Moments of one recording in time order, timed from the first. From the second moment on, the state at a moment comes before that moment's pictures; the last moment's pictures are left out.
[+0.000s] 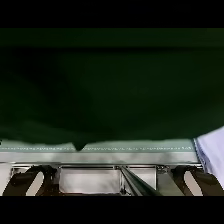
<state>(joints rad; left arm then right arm) 0.09 -0.61 1.96 1.33 -1.47 -1.51 -0.22 -0.68 1.93 -1.33 1.50 1.55</state>
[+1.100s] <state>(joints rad) -0.02 -1.73 1.74 1.49 -1.06 -1.75 -0.22 -1.65 1.63 -0.95 1.11 1.41</state>
